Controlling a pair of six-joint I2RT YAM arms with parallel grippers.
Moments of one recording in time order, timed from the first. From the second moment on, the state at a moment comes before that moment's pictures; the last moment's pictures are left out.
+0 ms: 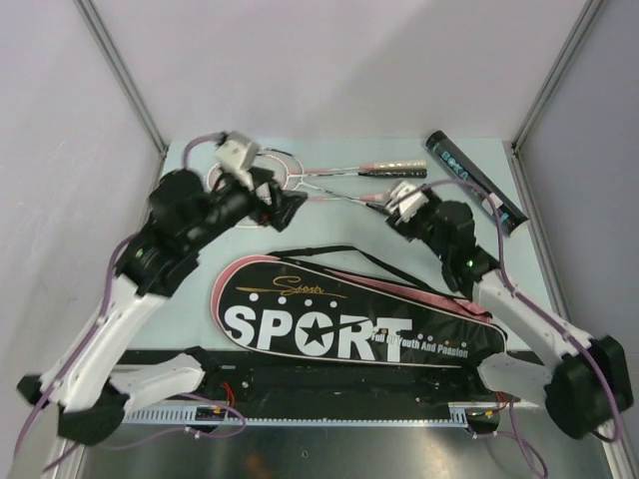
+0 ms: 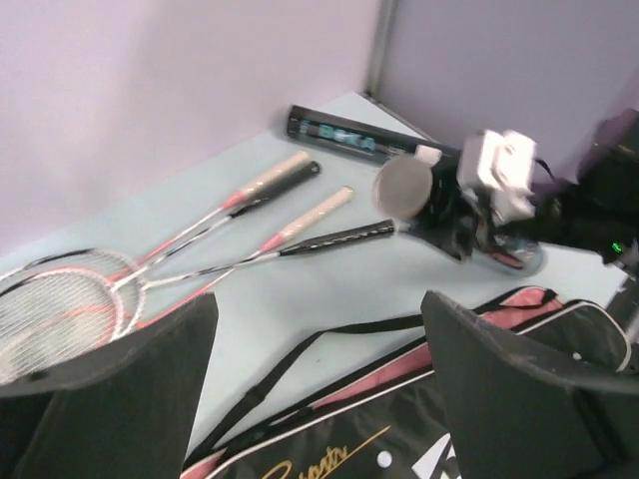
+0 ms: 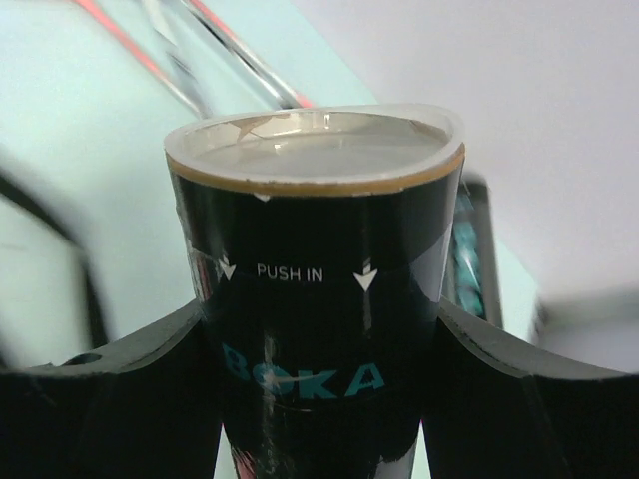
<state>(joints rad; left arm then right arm) -0.64 1.09 1.42 -0.46 0.16 -0.07 0.56 1.04 0.74 0.13 0.02 -0.57</state>
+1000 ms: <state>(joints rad) -0.67 1.32 0.94 -0.39 0.26 -0.34 0.04 2.10 1.52 -0.04 0.07 -0.36</state>
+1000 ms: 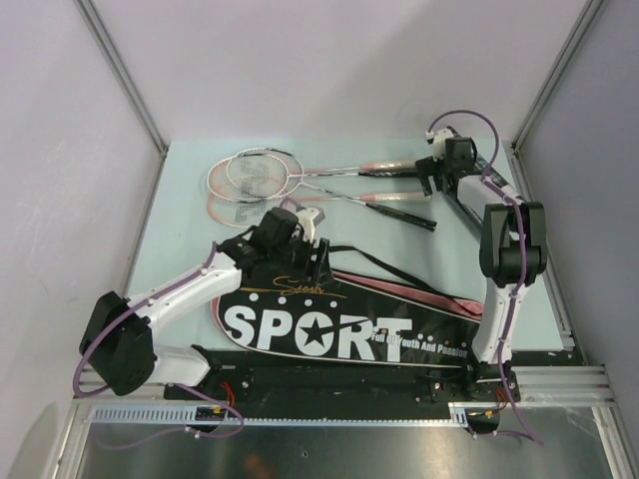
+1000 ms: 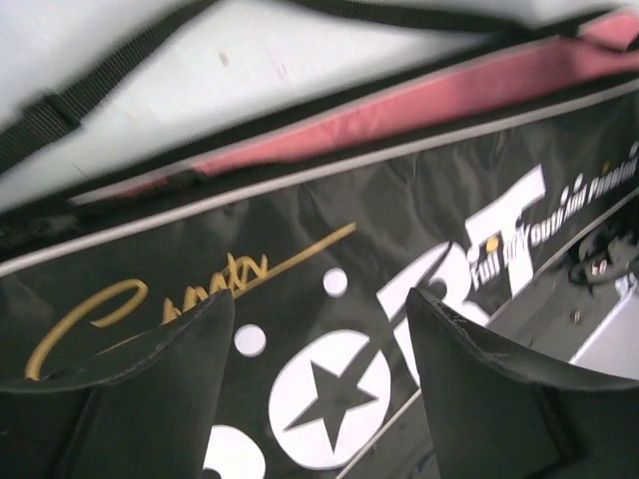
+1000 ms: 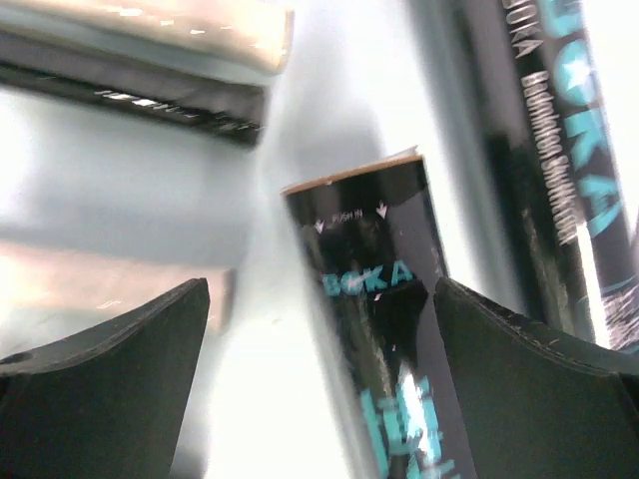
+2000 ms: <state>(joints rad) -0.69 0.78 0.63 -0.30 0.06 -0.51 0.53 1.85 1.17 -0.57 -0.75 -0.28</state>
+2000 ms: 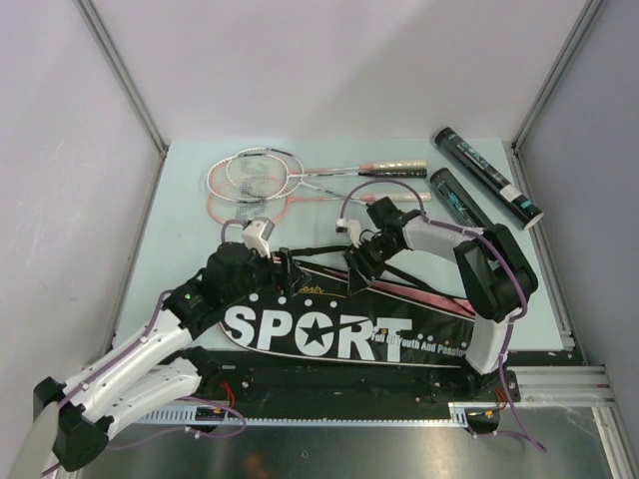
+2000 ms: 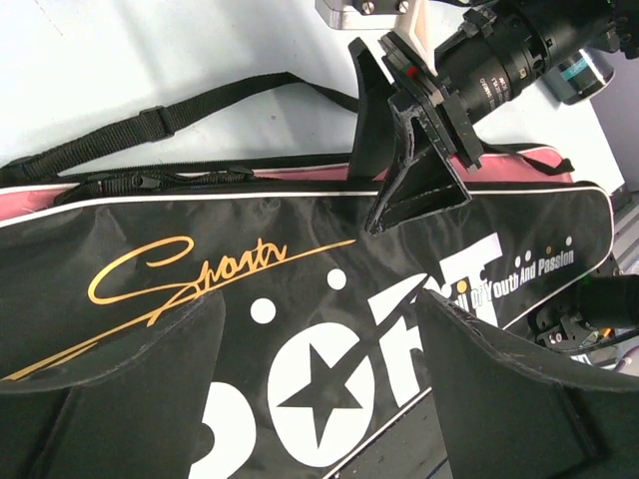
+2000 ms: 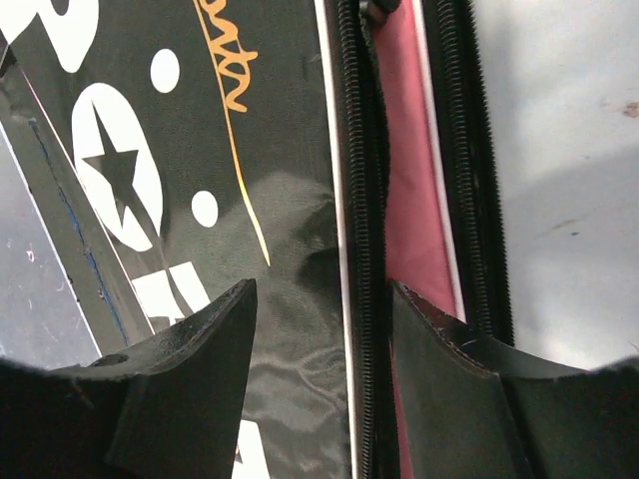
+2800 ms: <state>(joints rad) -0.50 0.88 1.09 -0.46 0.13 -0.80 0.76 1.52 1.08 0.09 -0.04 0.27</state>
